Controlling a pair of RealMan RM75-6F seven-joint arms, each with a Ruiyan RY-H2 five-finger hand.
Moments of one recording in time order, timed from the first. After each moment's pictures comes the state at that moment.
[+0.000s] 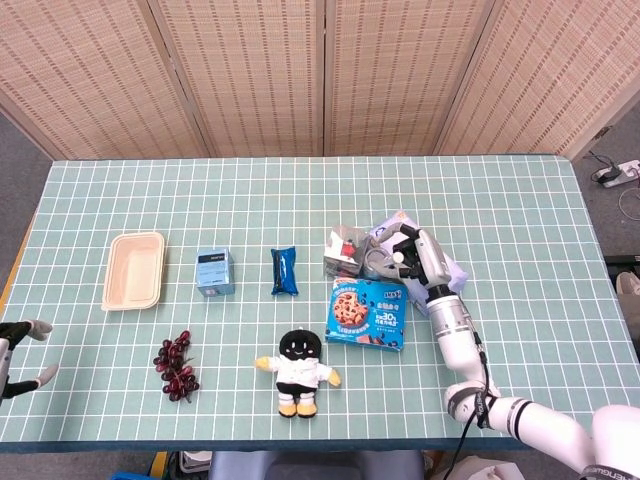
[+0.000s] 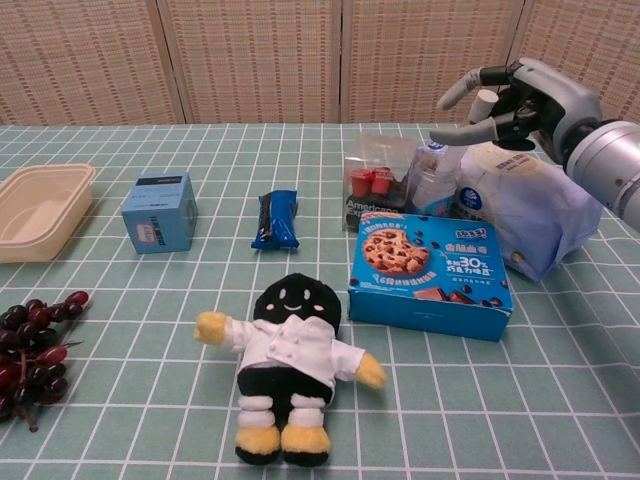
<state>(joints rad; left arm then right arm) -0.08 -0.93 -0.04 -1.76 1.43 1.44 0.00 0.63 -1.69 0.37 -1.27 -1.19 1.07 0.50</state>
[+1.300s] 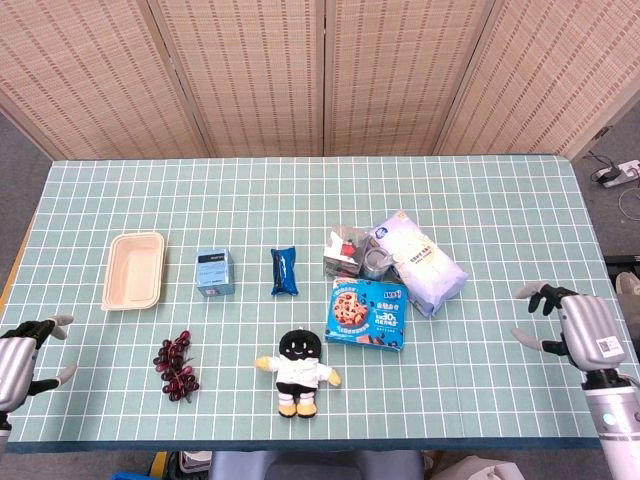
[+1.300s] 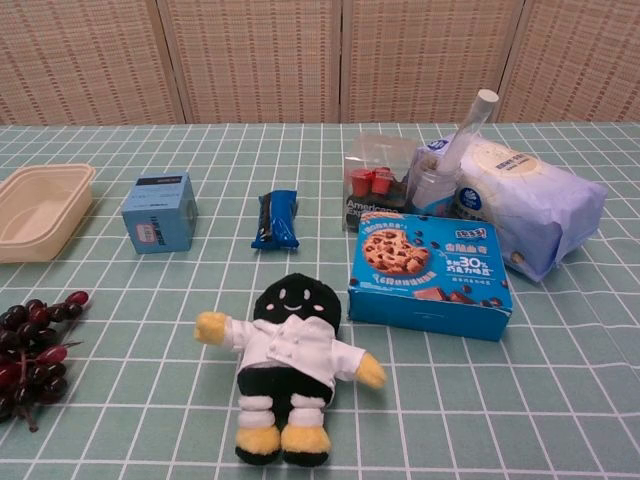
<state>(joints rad) -0.10 -1.02 -0.04 -1.71 1.47 1.43 0.08 0.17 -1.00 0.07 -1.80 -1.44 1.45 0.10</state>
